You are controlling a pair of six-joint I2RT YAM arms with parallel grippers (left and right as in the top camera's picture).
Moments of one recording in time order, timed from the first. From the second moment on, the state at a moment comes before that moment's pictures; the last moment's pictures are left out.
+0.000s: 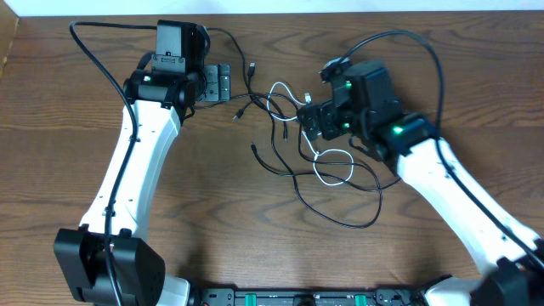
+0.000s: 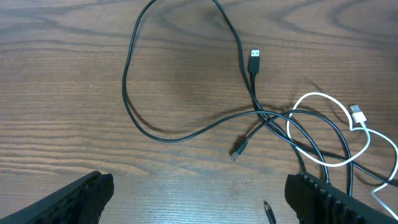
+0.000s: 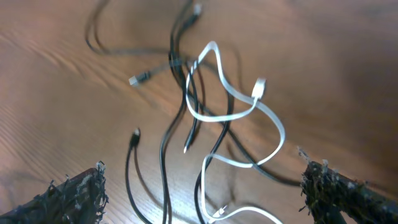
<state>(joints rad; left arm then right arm) -0.14 1.65 1.50 -0.78 -0.06 -0.09 0.48 1.58 1.21 -0.45 -0.16 0.17</state>
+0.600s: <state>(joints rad) -0.14 1.65 1.50 -0.78 -0.06 -0.09 0.58 1.86 1.21 -0.48 -0.12 0.20</state>
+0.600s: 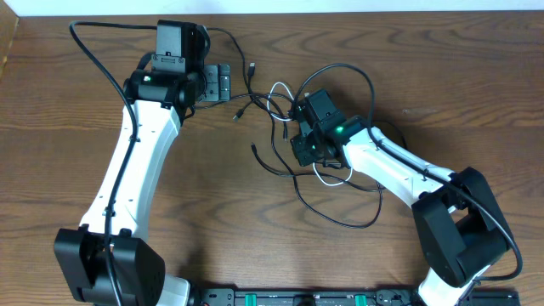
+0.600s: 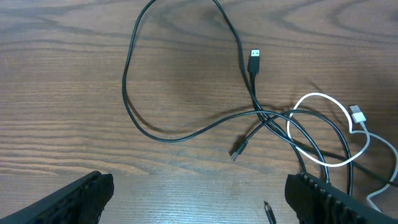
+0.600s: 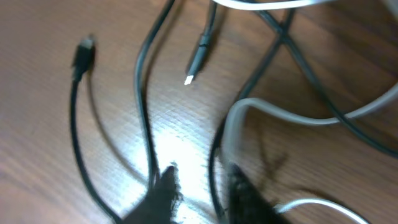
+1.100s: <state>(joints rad) -0.14 1.65 1.50 -0.78 -0.06 -0.09 0.55 1.82 1.26 -0.49 -0.06 0.23</state>
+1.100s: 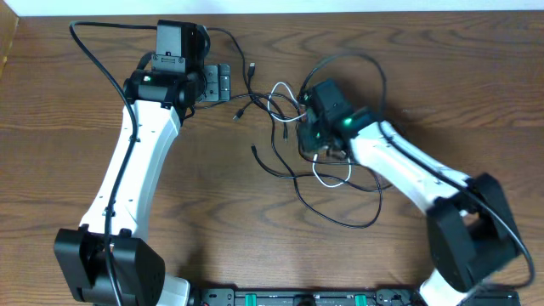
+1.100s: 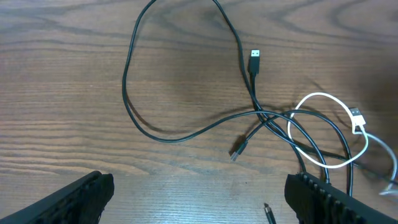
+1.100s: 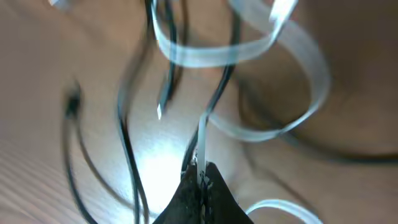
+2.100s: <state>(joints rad) -0.14 1.65 1.50 -0.78 -0.06 -0.09 0.38 1.24 1.55 0.00 0.29 0.02</state>
